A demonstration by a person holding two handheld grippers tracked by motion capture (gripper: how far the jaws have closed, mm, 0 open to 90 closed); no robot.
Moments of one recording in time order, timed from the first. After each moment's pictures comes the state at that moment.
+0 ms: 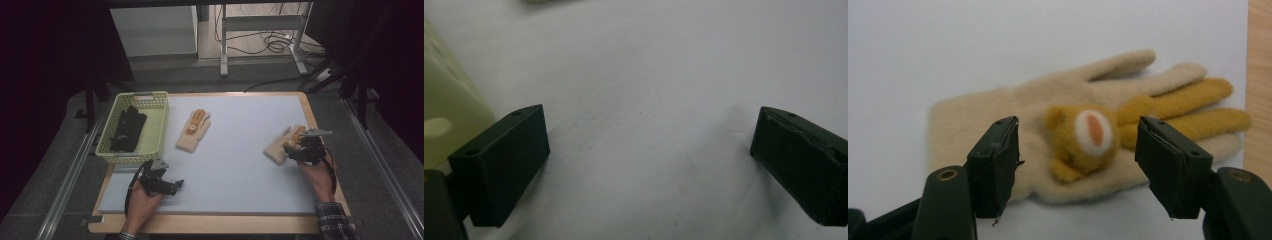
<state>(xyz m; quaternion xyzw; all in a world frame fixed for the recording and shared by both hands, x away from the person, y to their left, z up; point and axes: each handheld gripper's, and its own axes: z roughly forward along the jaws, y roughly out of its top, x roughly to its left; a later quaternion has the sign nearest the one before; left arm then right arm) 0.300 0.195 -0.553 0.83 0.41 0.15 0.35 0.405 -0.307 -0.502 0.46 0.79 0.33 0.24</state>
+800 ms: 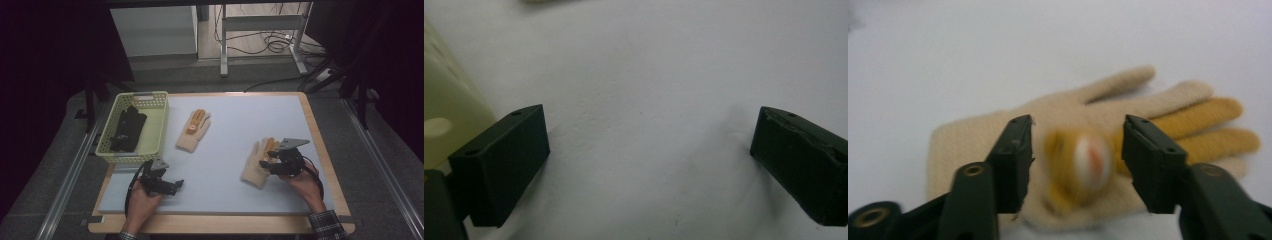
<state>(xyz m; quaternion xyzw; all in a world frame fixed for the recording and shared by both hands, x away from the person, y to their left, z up) 0.300 0.194 -0.553 0.83 0.41 0.15 0.35 0.362 -0.242 -0.495 0.32 0.86 0.38 0.14</state>
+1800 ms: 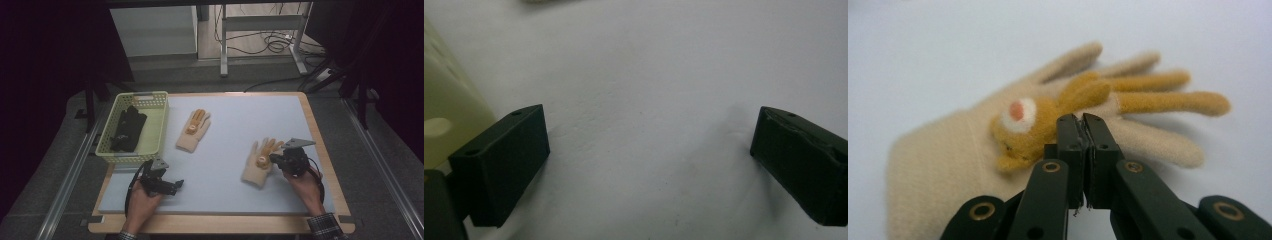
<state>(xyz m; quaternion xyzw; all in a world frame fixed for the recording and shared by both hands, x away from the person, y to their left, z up) 0.300 0.194 -0.553 0.83 0.41 0.15 0.35 0.360 -0.251 -0.492 0.39 0.83 0.36 0.17</state>
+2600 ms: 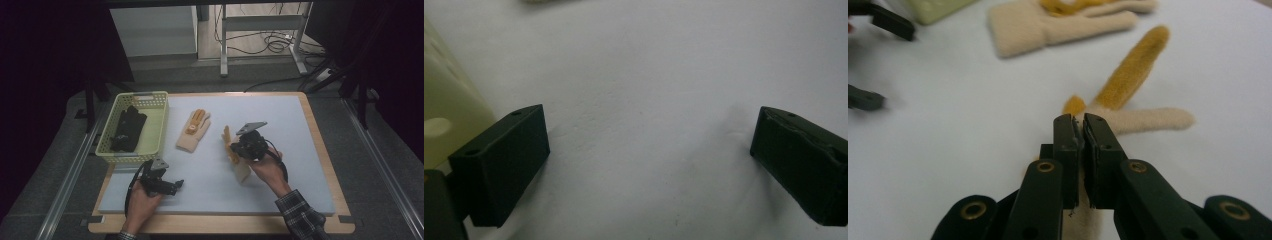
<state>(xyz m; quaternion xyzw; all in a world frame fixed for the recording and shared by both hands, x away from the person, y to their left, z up) 0.300 0.195 -0.553 0.83 0.41 0.15 0.35 0.384 -0.126 -0.461 0.30 0.88 0.36 0.13</state>
